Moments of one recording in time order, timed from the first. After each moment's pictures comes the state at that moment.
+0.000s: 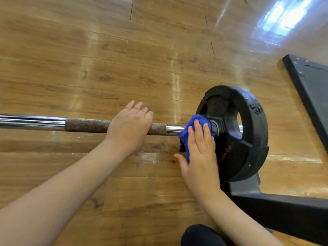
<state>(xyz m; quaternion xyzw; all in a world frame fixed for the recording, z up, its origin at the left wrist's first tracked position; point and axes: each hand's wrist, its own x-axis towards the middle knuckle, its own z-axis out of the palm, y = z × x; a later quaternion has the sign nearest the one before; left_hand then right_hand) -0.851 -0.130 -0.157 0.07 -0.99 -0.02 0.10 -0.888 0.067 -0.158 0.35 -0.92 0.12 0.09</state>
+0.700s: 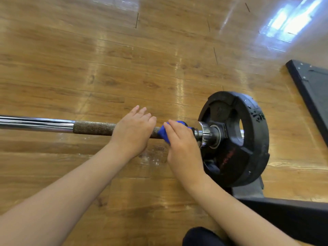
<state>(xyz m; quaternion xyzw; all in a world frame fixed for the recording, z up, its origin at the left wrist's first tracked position) -0.848 -0.128 -0.153 0.03 -0.99 -0.02 0.10 -0.895 0.019 -0.154 0.44 -0.87 0.18 0.13</state>
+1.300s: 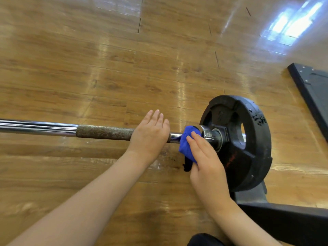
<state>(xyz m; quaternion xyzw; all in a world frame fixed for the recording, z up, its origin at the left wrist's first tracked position) -0.864 -0.100 -0.146 0.05 -1.00 0.04 0.03 -0.886 0.066 -0.139 0.38 -0.89 0.22 0.11</state>
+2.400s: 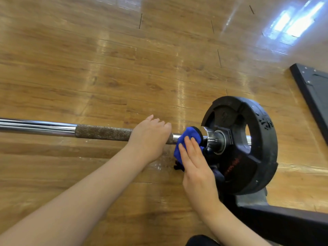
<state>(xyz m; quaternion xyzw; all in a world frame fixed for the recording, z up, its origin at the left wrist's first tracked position) -0.870 -0.109 -0.144 0.05 -1.00 -0.06 -0.05 -0.876 0.061 -0.167 0.43 -0.88 0.14 0.12</state>
